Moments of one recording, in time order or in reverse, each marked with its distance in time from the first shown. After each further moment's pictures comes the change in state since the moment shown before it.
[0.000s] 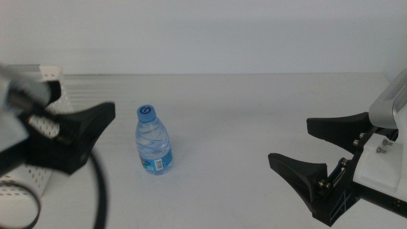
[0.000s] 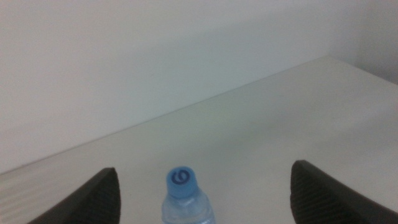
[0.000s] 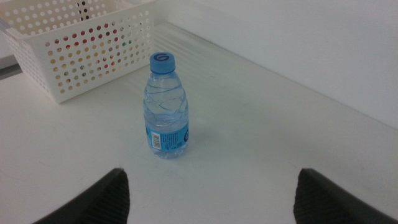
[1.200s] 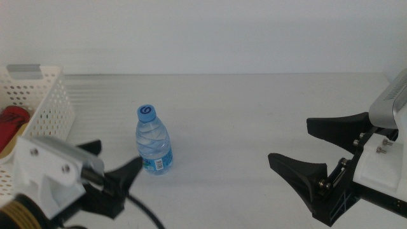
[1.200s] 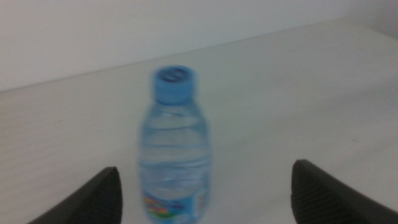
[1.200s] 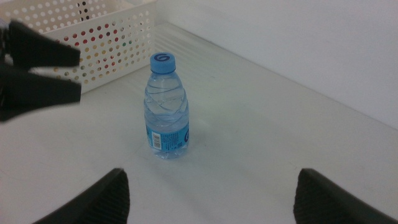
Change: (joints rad) left arm 0.165 0.309 0.407 0.056 -0.719 -0.094; right arm 0.000 0.000 0.000 0.000 0.000 0.000
